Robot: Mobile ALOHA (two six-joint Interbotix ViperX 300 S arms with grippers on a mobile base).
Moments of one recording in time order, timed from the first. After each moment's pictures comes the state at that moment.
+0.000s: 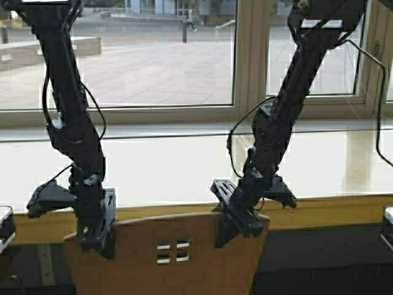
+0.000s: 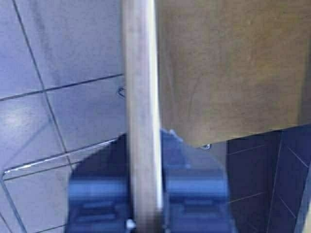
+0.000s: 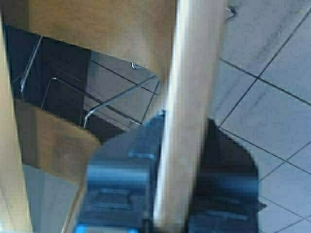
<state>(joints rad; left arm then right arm) -0.33 0.93 0.37 -1.31 -0.09 -0.55 0.46 1.08 0.04 1.37 0.28 0.13</state>
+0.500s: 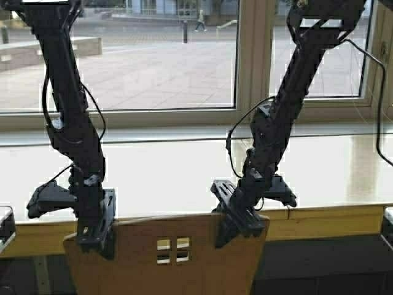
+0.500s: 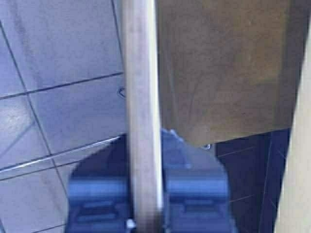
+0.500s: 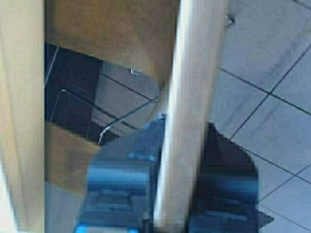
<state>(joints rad) -0.32 0.93 0.38 -1.31 -0.09 -0.54 0.46 1.08 0.05 1.37 0.25 0.13</state>
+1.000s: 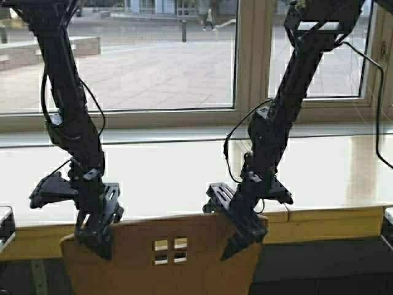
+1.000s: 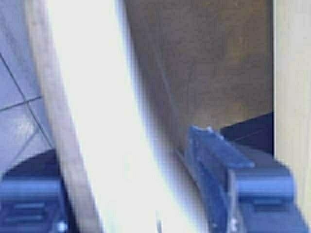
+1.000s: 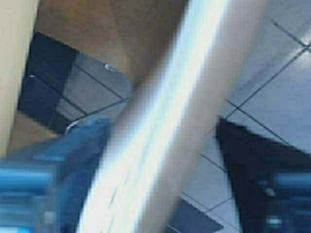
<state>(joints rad) -0.31 0.91 0.37 -1.28 -0.04 -0.47 0.48 1.08 0.06 1.28 0.25 0.08</state>
